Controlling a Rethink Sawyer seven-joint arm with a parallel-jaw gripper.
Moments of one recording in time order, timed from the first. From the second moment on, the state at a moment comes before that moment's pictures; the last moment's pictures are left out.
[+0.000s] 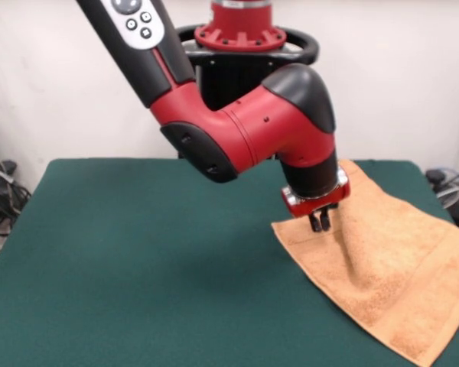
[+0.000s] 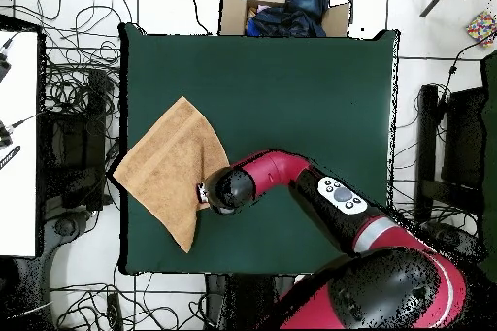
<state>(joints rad) -0.70 -0.29 0.75 1.79 -0.83 0.67 1.92</state>
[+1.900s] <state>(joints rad) -0.70 -0.38 0.72 1.64 -0.96 0.70 1.92</state>
